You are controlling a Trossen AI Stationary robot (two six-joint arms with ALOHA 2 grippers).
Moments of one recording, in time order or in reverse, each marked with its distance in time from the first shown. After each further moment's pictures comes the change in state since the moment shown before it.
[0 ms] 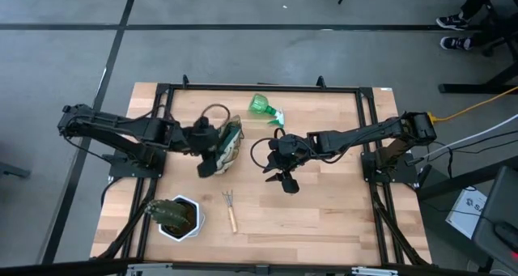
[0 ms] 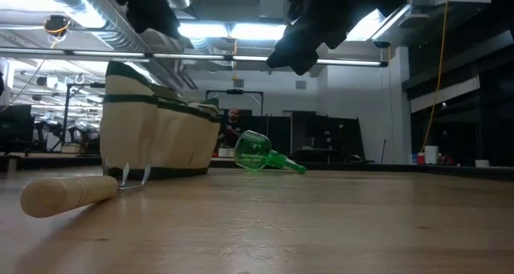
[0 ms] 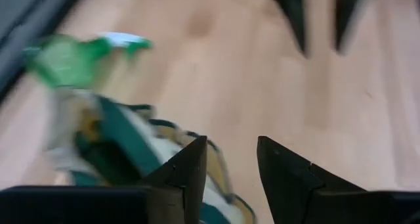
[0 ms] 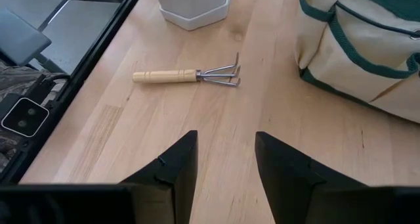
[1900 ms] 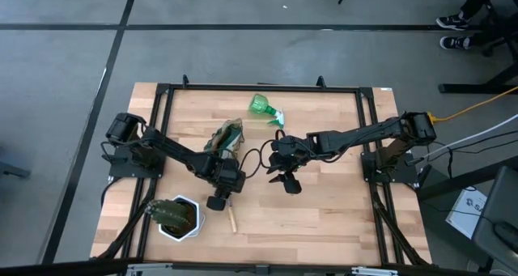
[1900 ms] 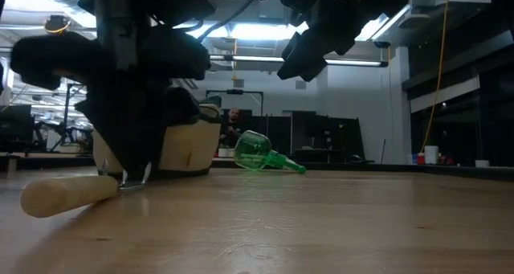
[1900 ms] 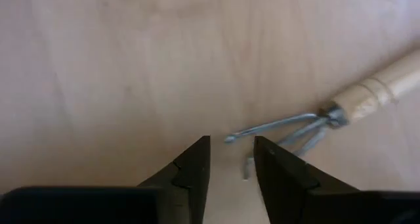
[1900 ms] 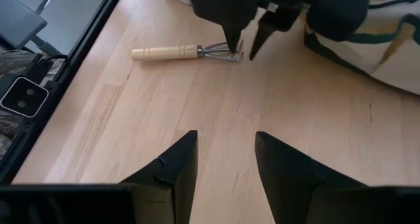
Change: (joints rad) left arm -0.118 0.629 0.000 0.145 0.304 0.262; right arm 0.000 0.000 0.000 -0.077 -0.001 0.004
